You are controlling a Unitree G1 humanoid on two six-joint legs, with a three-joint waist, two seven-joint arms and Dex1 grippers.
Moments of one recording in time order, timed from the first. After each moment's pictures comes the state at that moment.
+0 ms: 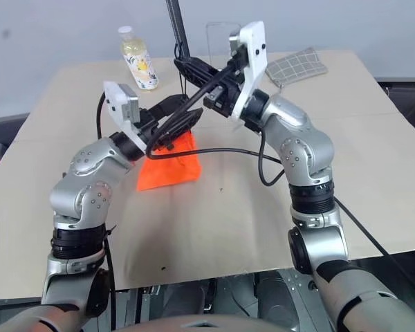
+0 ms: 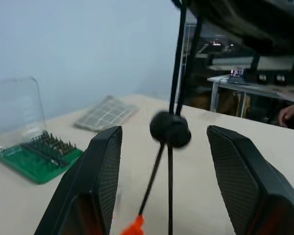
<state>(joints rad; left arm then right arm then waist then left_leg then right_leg) -0.52 0.40 0.11 -0.26 -0.54 0.48 -0.62 -0.89 -0.10 -0.01 -0.11 0.59 0.62 0.60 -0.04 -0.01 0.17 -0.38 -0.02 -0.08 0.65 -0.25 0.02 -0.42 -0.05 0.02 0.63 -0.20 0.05</state>
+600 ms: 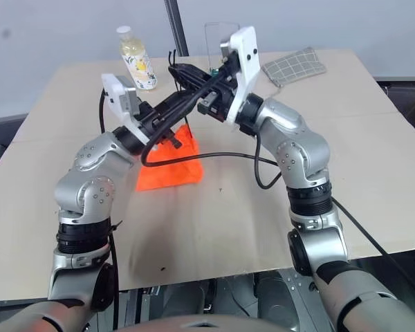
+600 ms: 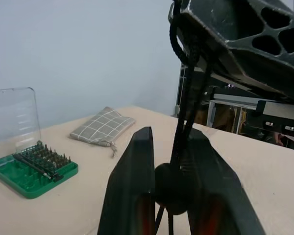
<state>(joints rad) -0.55 0.37 0.12 -0.25 -0.57 0.47 -0.61 -0.88 -0.09 0.03 -0.12 0.59 0.63 0.58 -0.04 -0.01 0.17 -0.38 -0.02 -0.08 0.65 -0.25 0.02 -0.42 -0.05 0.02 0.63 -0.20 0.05</state>
